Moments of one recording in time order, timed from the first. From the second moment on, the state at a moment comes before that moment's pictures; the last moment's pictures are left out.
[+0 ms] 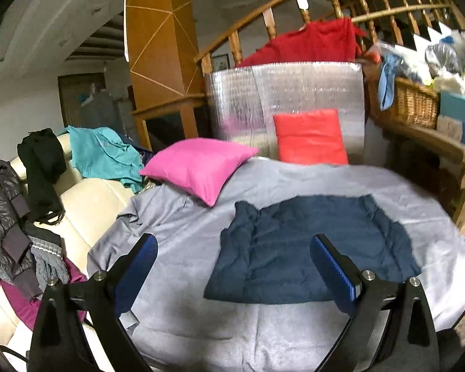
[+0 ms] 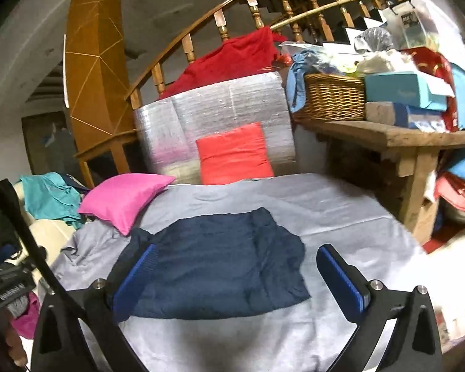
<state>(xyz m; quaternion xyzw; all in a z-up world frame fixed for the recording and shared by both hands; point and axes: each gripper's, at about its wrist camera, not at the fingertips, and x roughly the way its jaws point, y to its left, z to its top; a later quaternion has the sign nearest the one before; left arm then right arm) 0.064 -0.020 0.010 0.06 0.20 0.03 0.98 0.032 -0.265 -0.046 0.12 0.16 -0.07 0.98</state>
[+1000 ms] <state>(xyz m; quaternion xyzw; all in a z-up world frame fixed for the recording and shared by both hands) 0.019 -0.012 0.055 0.03 0.16 0.05 0.98 0.006 -0.199 -0.045 0.08 0.21 -0.08 0.97</state>
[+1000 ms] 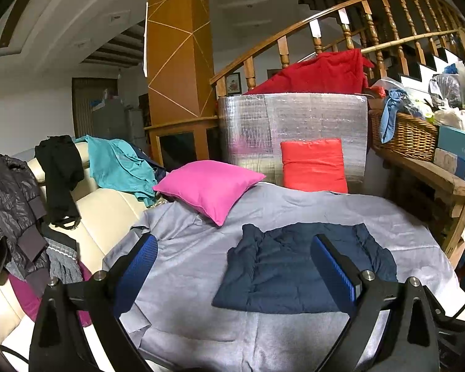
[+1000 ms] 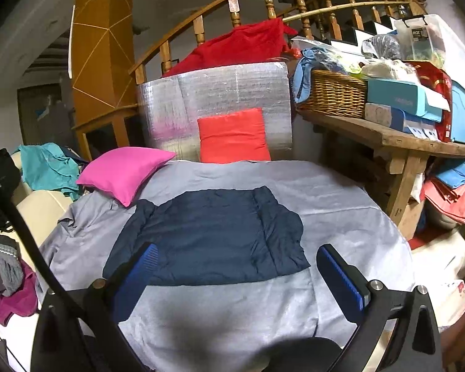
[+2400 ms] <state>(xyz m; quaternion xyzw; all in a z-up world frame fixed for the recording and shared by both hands) 0.007 0.004 0.063 0.01 0.16 0.05 0.99 0.005 -0.173 -0.020 0.05 0.19 -0.10 0.98</state>
